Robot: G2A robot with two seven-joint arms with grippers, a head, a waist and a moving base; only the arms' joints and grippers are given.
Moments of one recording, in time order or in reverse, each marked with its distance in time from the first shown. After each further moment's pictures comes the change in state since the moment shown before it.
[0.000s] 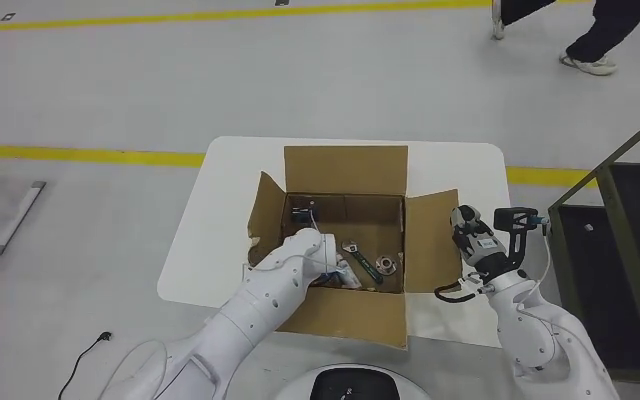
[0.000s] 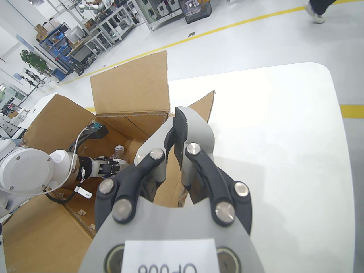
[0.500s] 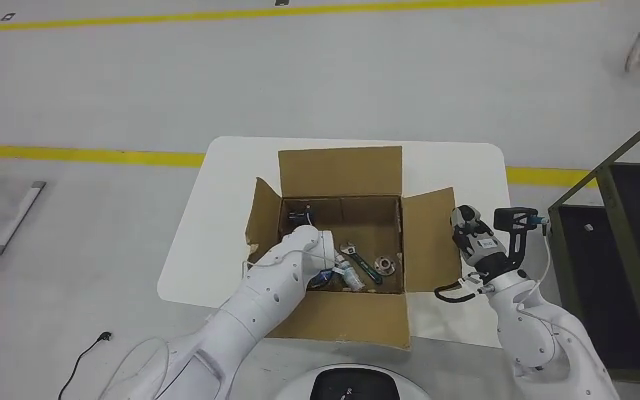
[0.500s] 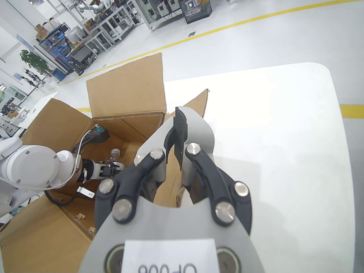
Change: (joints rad) left arm -0.018 -0.026 -0.030 0.078 -0.032 -0.003 -0.047; right arm 0.000 0.000 0.000 0.000 0.000 0.000 0.000
